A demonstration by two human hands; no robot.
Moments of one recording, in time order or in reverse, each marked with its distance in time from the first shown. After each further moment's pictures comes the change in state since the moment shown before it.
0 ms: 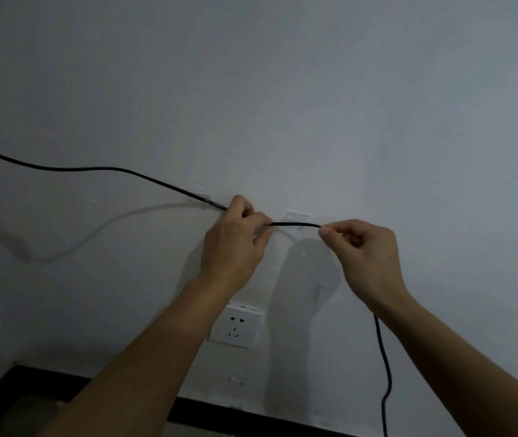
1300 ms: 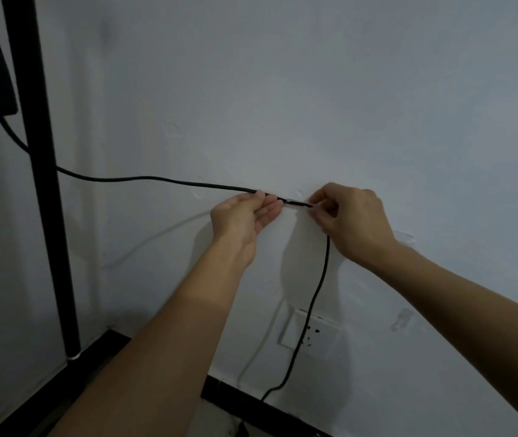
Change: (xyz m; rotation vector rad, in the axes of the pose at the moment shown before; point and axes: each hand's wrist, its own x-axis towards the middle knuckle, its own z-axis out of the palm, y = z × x) left_hand 0.022 -0.071 -0.082 -1.402 0.352 -0.914; right_hand 0.042 -0.067 0.126 -0.456 -0.285 -0.415
